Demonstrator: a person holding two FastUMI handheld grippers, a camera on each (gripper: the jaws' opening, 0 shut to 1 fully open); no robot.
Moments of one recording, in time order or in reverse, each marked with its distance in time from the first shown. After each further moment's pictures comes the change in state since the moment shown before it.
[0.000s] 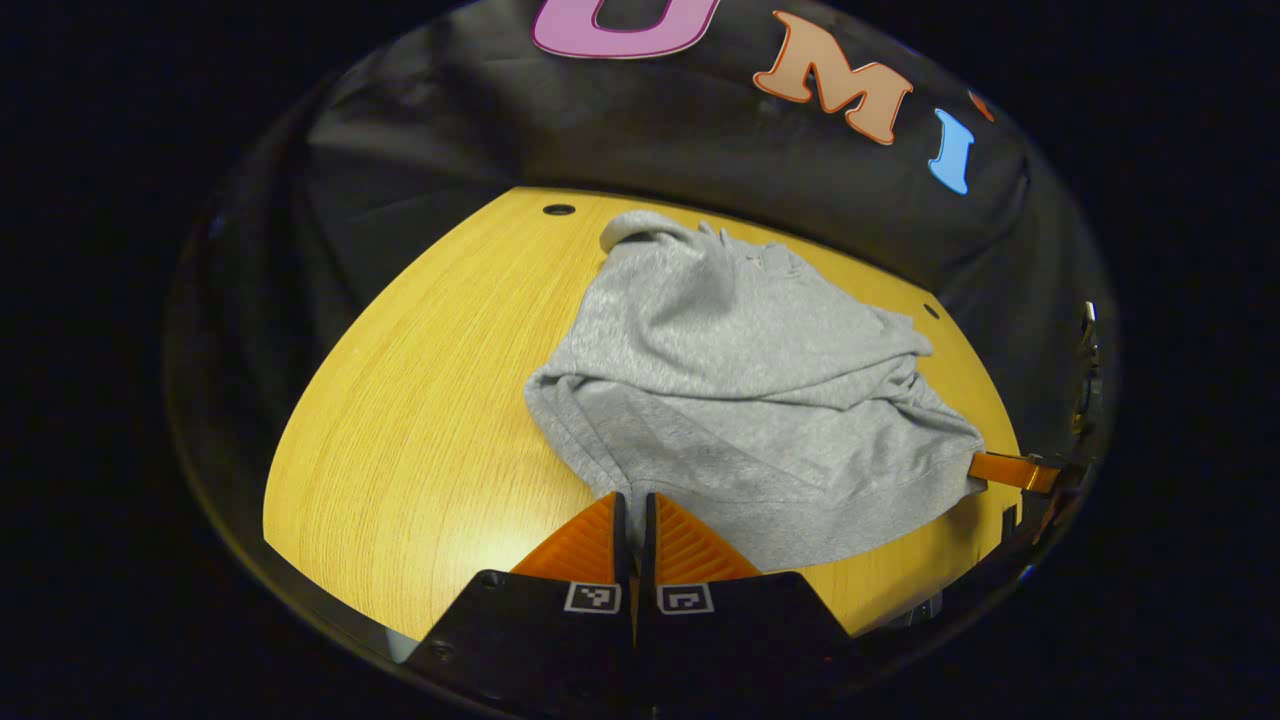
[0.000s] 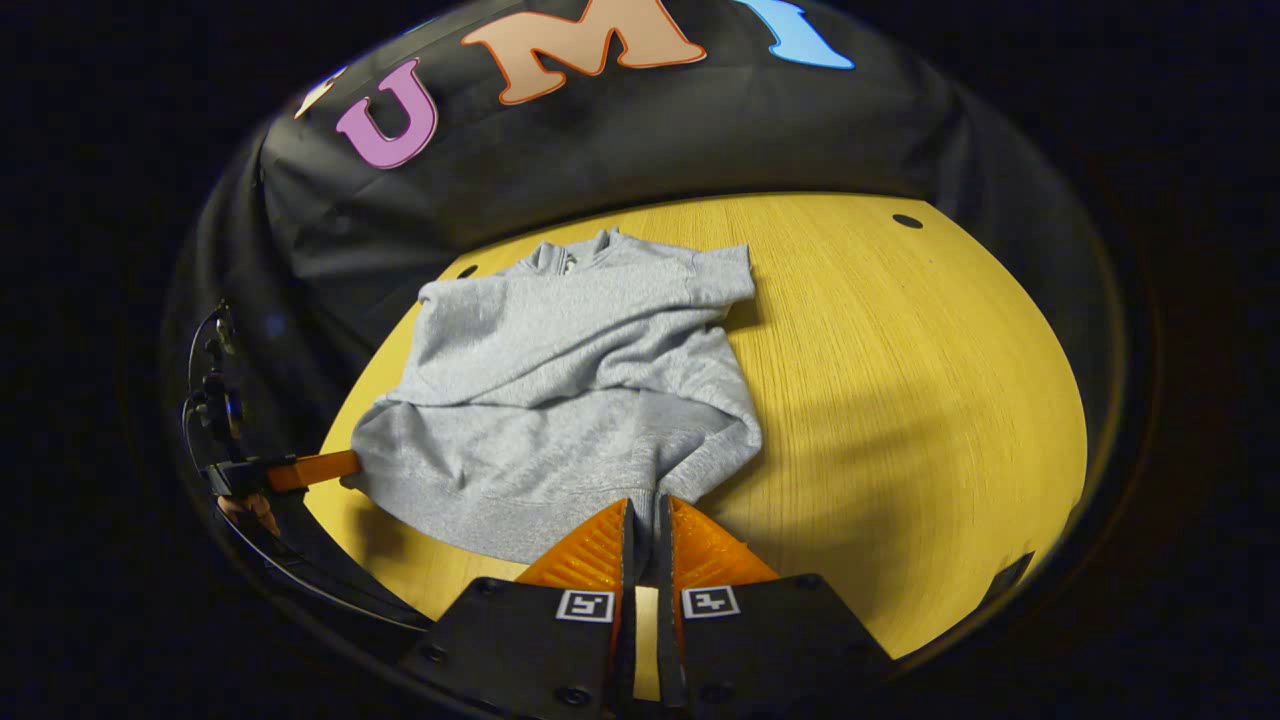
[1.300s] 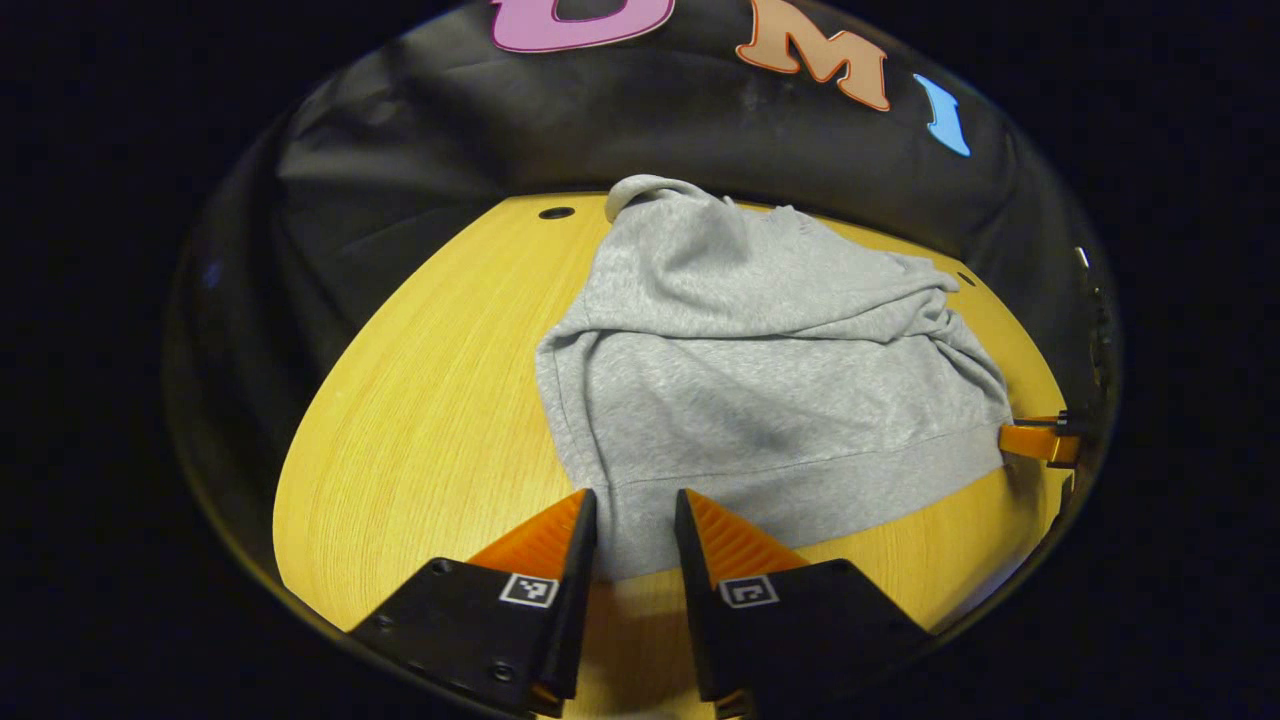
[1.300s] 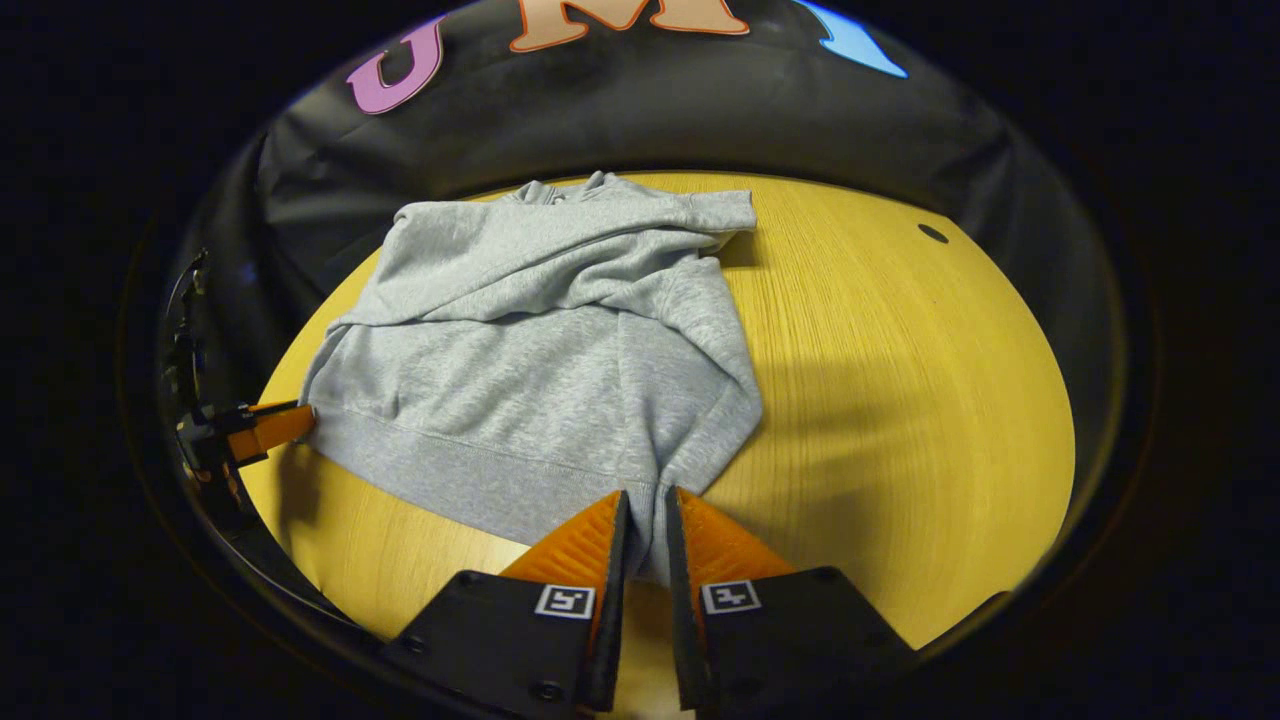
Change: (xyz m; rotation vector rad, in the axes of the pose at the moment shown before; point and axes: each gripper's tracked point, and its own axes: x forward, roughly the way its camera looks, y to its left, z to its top) left arm 0.021 0.019 -0.064 0.117 0.010 0.069; right arm 0.028 -0.026 -0.070 -0.146 0.086 -0.118
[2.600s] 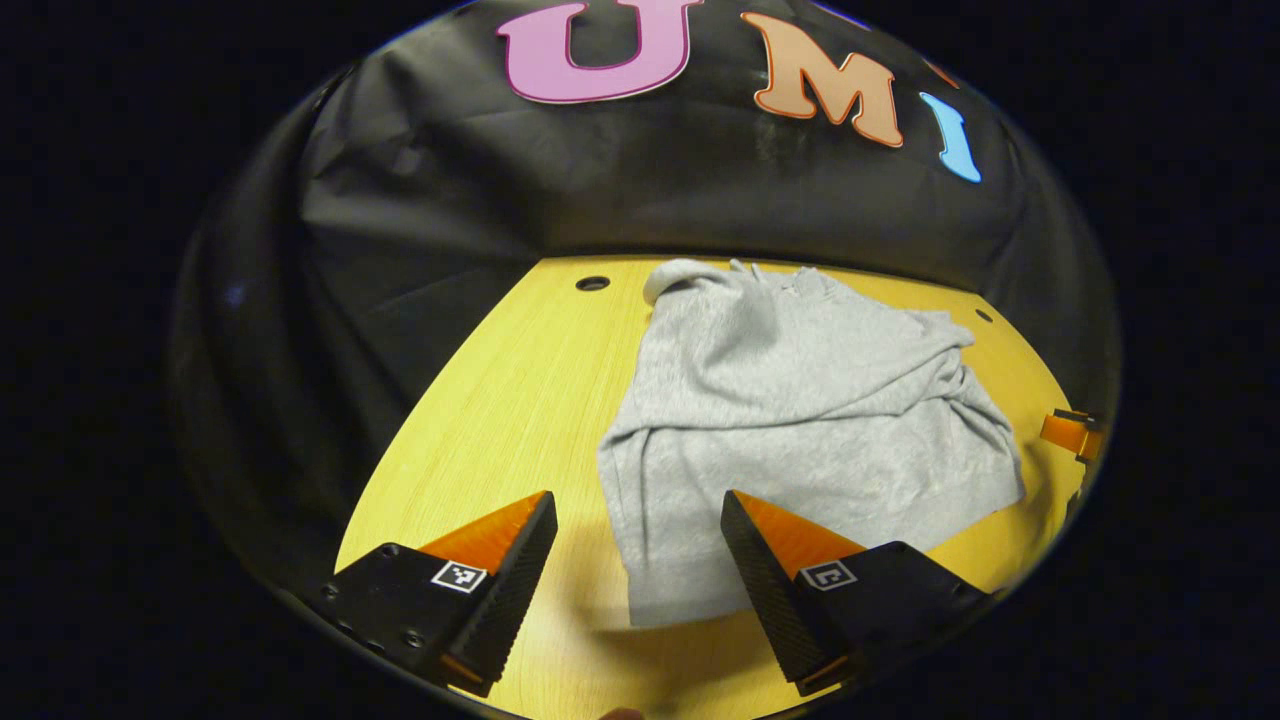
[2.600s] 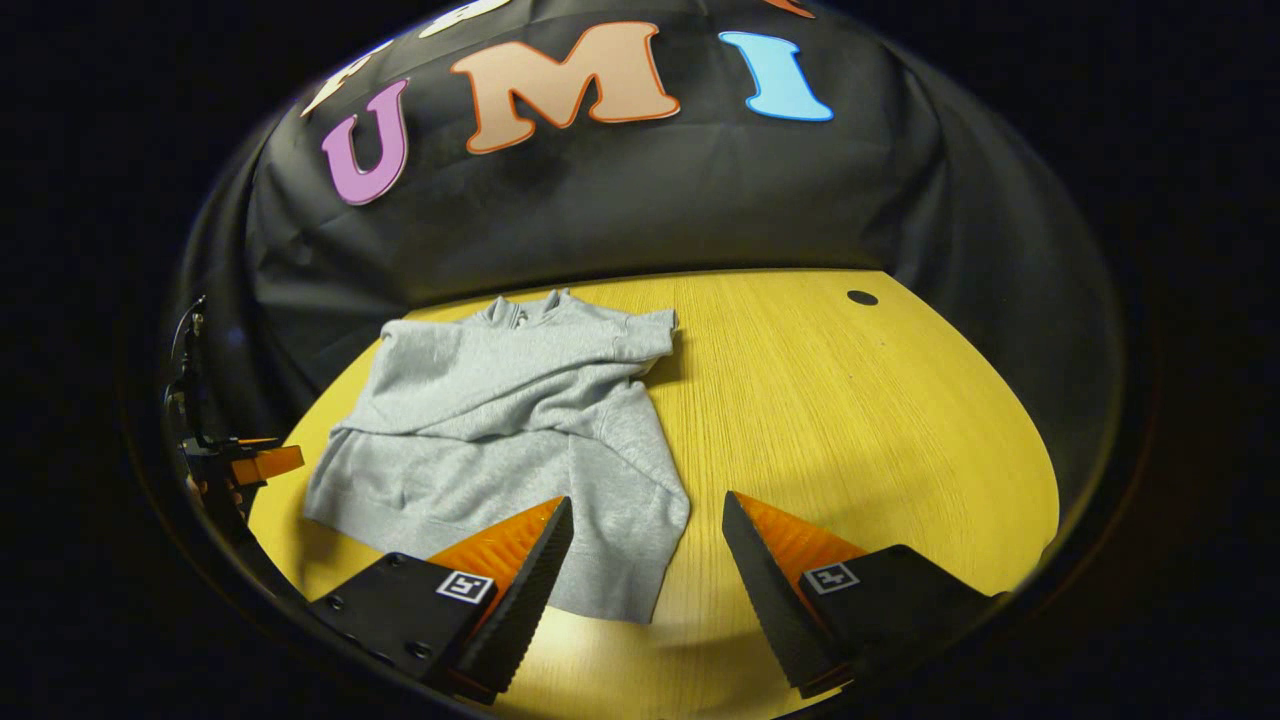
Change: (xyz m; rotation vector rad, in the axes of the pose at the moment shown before) left arm -0.029 0.038 0.044 0.016 -0.113 0.111; right arm -0.041 -0.041 0.053 0.077 -0.267 -0.061
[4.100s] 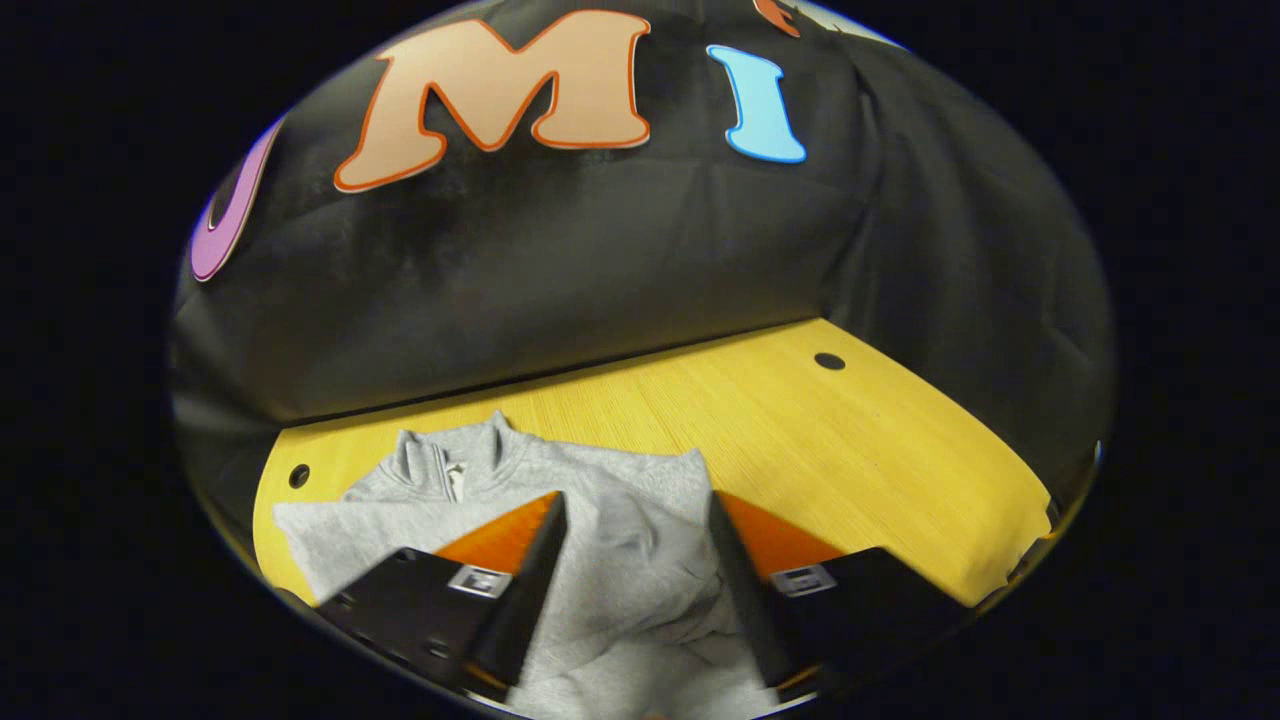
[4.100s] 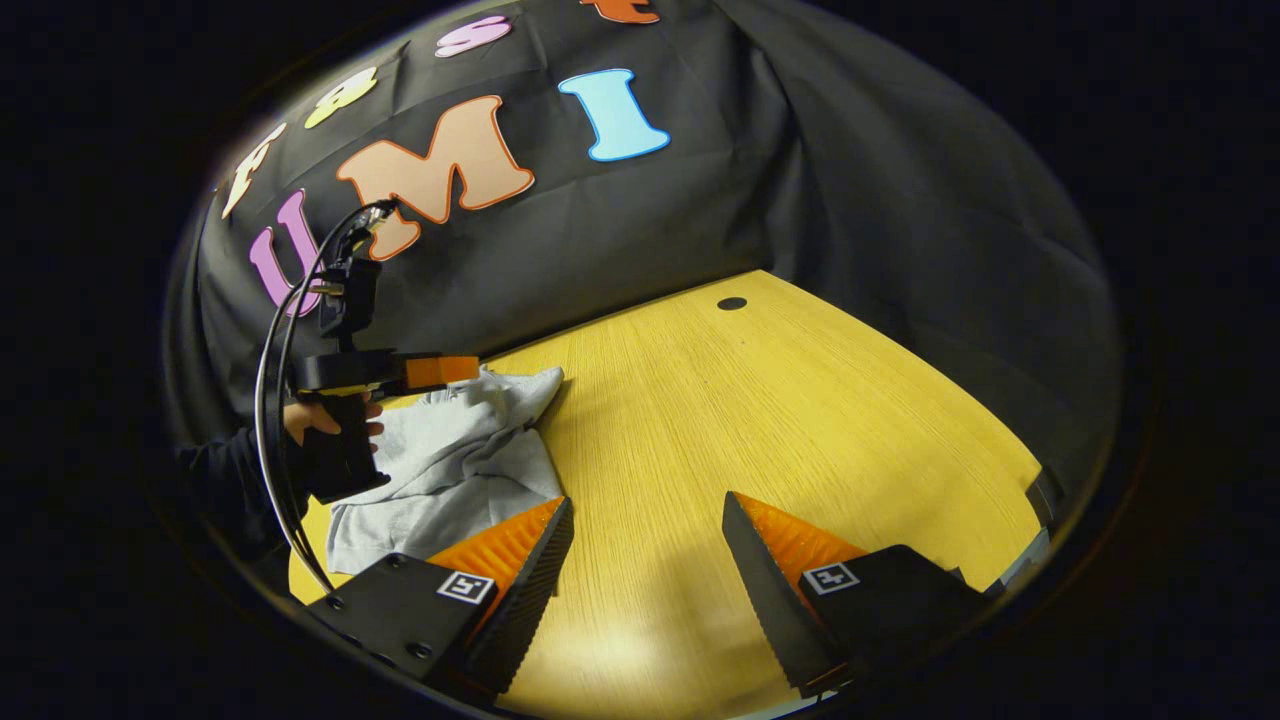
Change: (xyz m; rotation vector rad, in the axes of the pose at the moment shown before) left arm 0.094 -0.361 0.196 0.266 -0.203 -0.386; right arm -0.076 -0.111 0.016 0.289 -0.150 -0.114
